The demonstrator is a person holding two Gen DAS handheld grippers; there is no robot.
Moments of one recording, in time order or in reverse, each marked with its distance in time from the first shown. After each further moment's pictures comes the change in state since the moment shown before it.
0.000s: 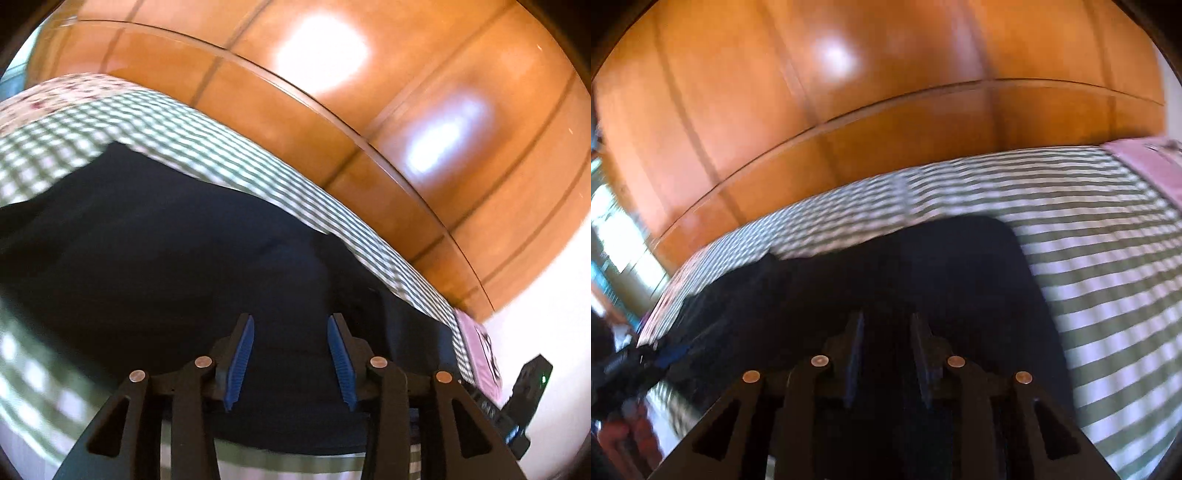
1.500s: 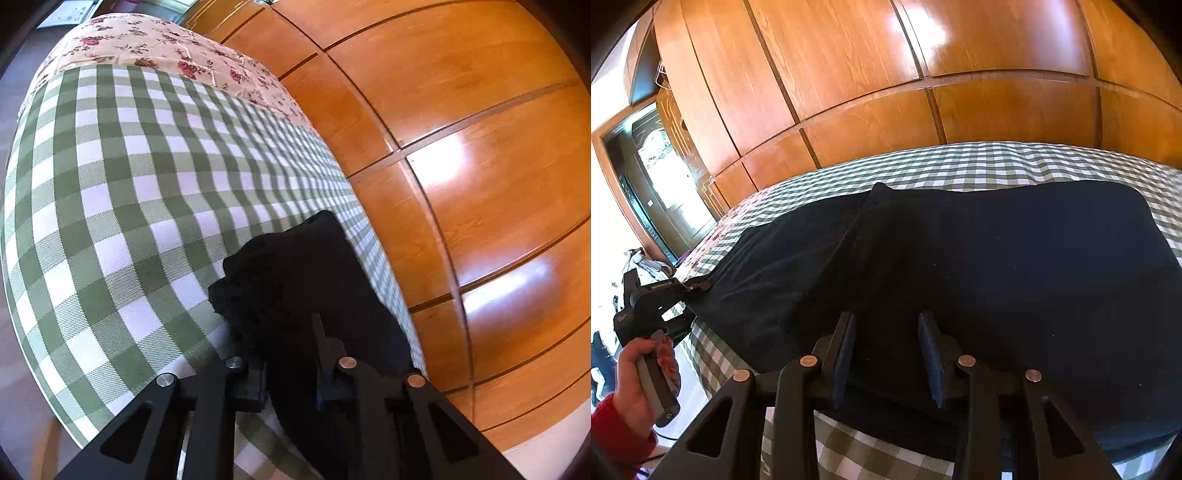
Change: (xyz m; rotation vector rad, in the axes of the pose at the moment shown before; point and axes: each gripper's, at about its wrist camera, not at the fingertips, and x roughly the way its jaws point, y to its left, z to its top) left arm -0.044 0.157 0.017 -0.519 -0.248 0.103; right arm 0.020 0.075 -0.040 -0.159 0.089 0.180
